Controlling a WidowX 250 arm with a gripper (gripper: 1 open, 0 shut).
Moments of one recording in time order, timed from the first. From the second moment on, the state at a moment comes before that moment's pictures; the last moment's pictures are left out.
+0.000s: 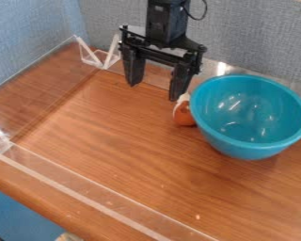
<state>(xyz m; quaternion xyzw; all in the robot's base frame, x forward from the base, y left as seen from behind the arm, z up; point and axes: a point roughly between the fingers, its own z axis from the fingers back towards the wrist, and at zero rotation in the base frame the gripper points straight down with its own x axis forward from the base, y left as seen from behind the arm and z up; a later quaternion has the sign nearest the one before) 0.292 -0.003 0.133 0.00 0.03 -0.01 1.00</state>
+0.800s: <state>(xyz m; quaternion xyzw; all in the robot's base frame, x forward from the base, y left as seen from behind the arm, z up) 0.323 -0.044 0.060 0.00 0.08 -0.06 0.99</state>
